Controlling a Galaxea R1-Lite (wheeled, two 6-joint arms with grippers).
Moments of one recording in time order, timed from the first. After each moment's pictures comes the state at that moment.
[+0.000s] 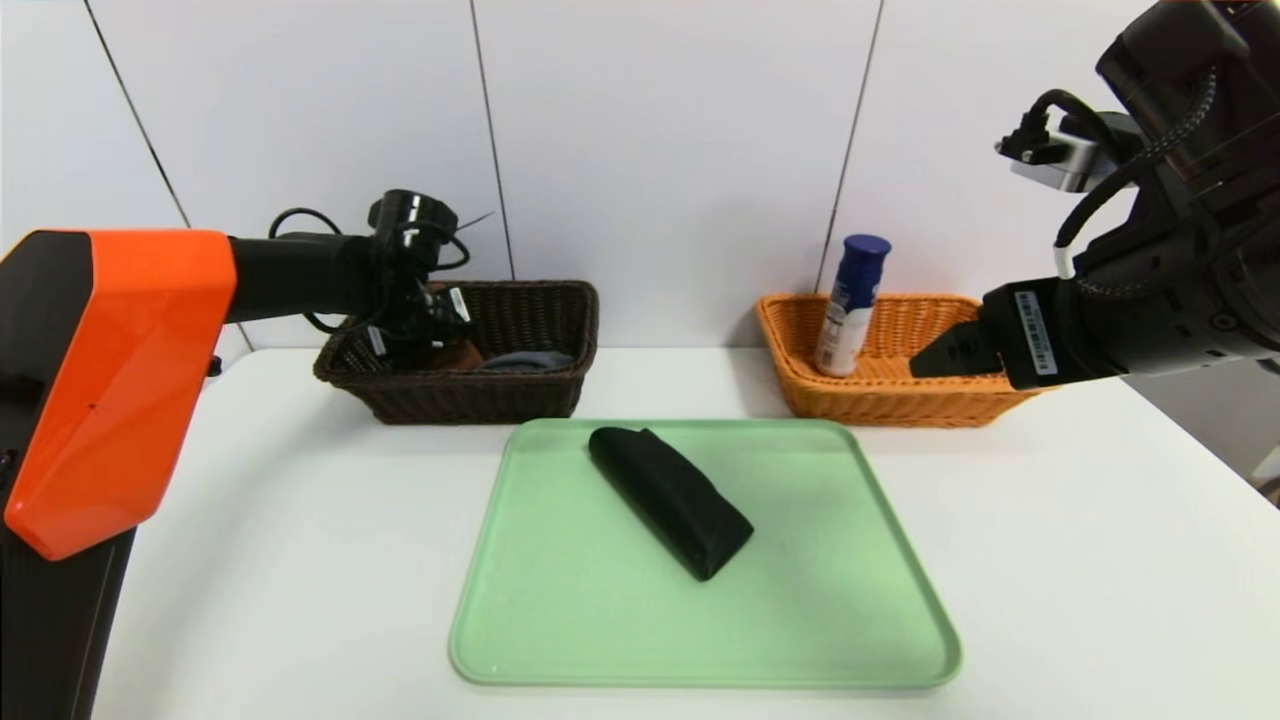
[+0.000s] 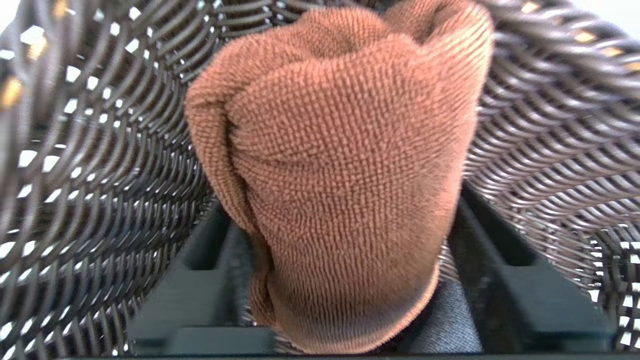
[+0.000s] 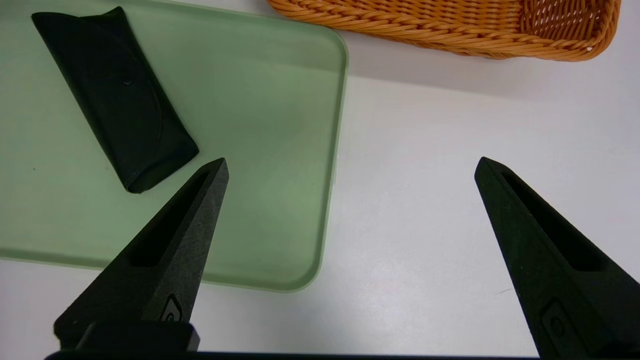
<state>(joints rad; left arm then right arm) -0.19 2.29 -1.97 0.32 0.32 -0.54 0.56 1.57 -1.63 0.87 -0.36 0.26</state>
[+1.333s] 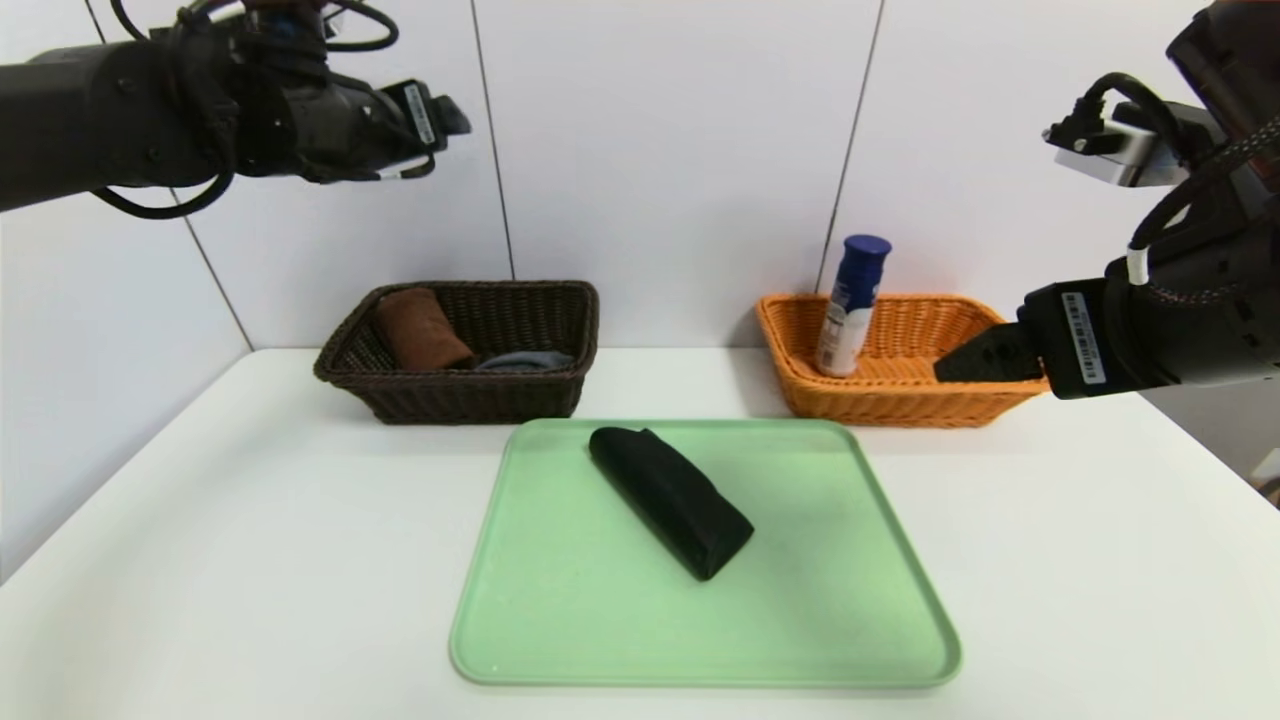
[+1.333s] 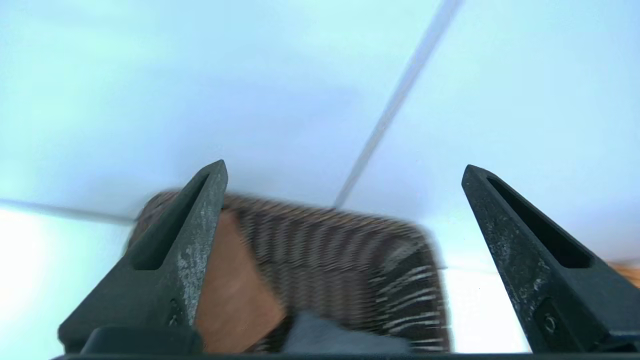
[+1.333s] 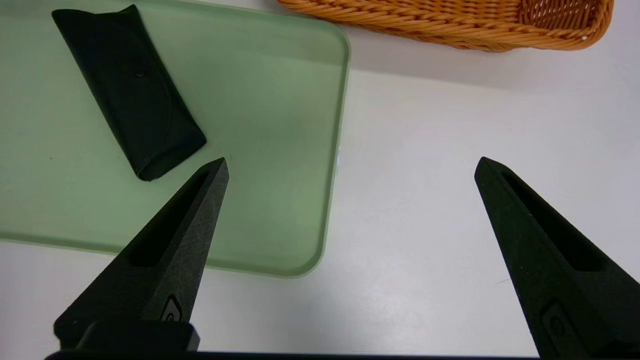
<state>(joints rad) -0.26 1.94 -1.96 0.13 0.20 -0.30 0.57 1.51 -1.59 0.87 -0.36 0.28</state>
